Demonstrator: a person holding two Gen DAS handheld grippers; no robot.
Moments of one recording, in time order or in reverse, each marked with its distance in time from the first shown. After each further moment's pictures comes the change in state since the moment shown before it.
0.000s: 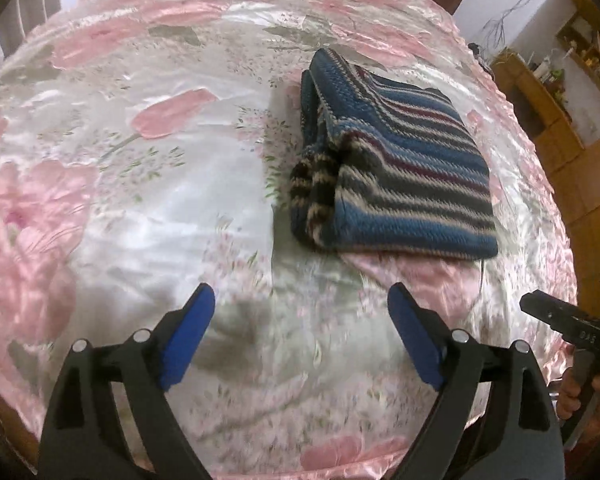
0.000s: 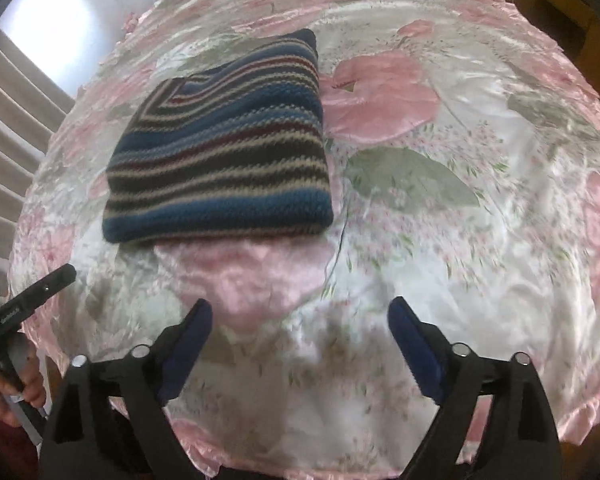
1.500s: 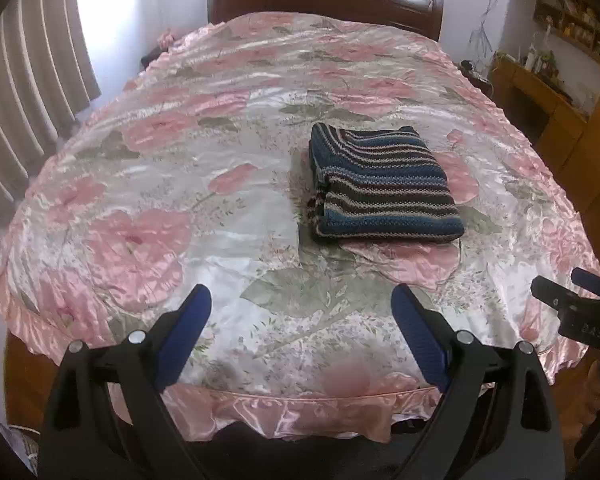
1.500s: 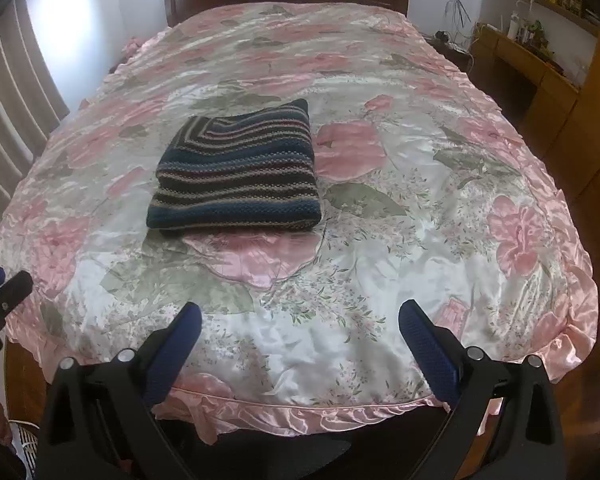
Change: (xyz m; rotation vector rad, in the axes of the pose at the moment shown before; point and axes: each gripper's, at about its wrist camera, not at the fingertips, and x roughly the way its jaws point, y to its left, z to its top) left arm -0.150 -0.054 -0.076 0.139 -0.236 0.208; right arm -0.115 0.057 -0.074 -0.047 -0.209 -0.186
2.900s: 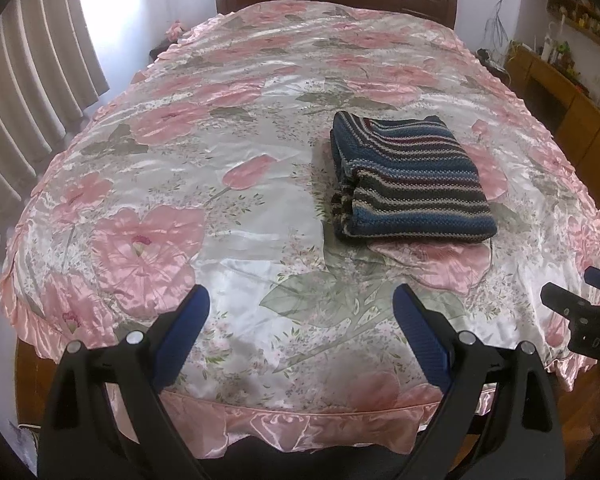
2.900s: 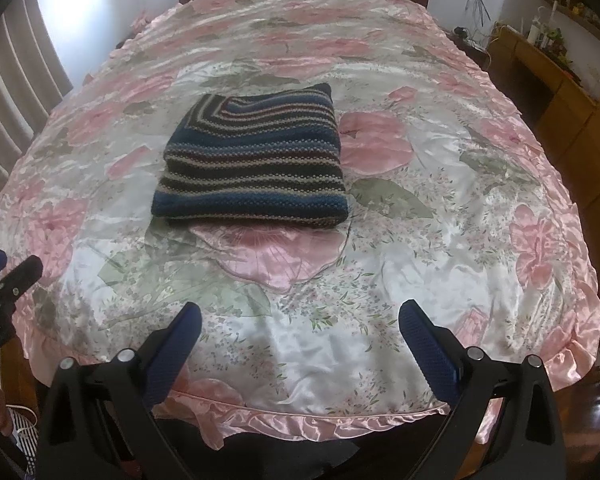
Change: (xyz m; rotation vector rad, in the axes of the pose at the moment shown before) left arm 0.034 0.014 0.012 -0.005 0.048 0.055; right arm 0.026 0.032 0.014 -0.055 0.065 -0.011
